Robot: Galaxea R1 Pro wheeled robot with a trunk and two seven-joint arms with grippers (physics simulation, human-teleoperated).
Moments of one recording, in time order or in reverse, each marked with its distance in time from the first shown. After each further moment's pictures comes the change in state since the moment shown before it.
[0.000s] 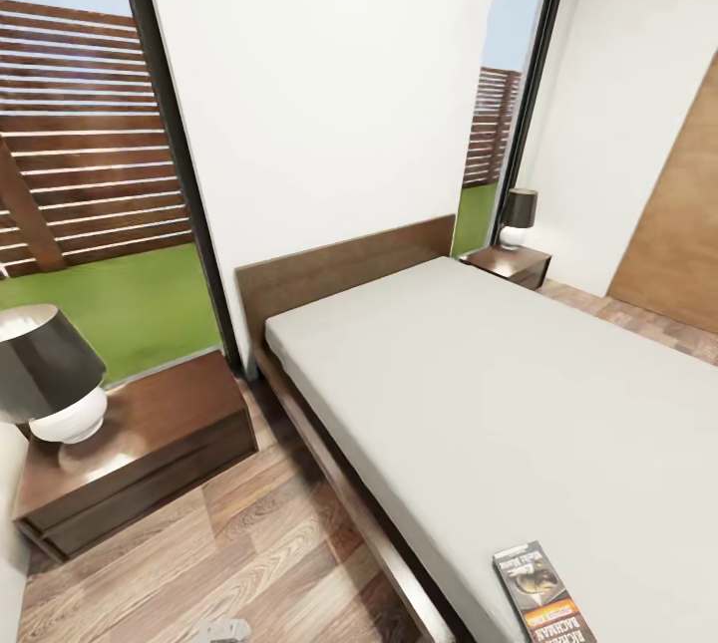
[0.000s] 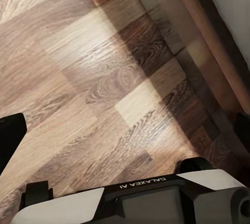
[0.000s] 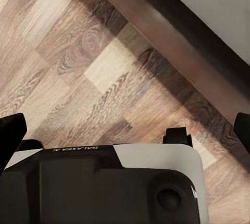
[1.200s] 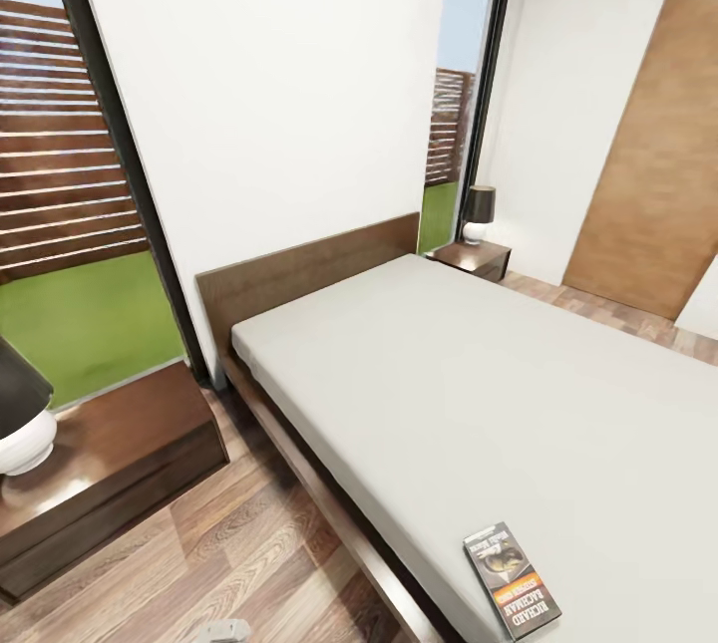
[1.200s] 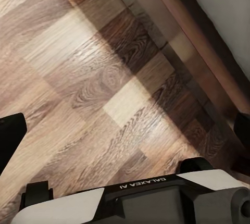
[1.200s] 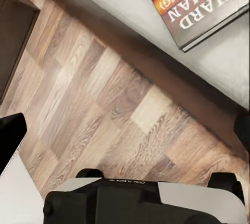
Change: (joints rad) left arm 0.000 0.000 0.000 -0.001 0.000 0.000 0.000; right arm 0.000 -0.236 -0.018 -0.001 -0.183 0.018 0.555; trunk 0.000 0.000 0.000
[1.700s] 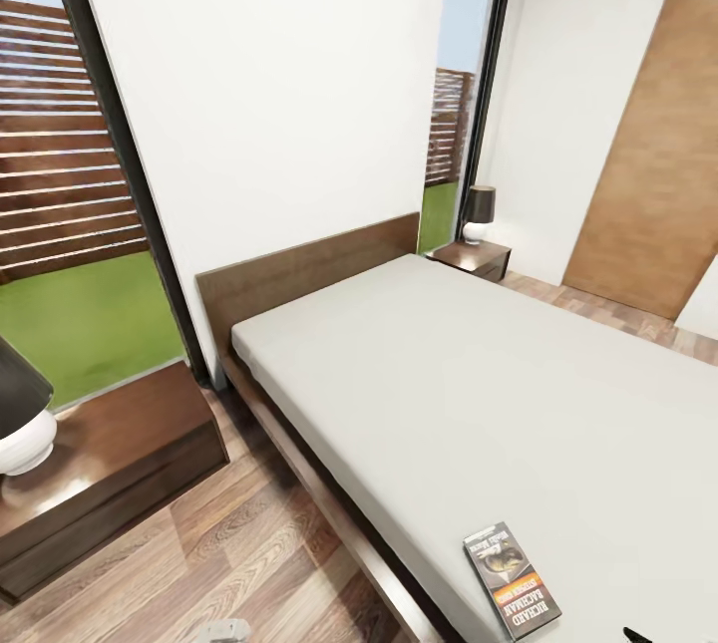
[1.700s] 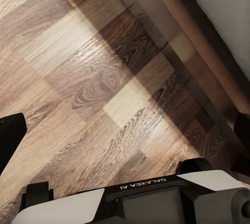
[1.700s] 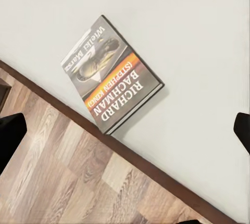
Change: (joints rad) left arm 0.000 0.000 0.000 -0.001 0.000 -0.002 0.000; right arm 0.000 -0.156 -0.014 -0.004 -0.238 0.004 0.003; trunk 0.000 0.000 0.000
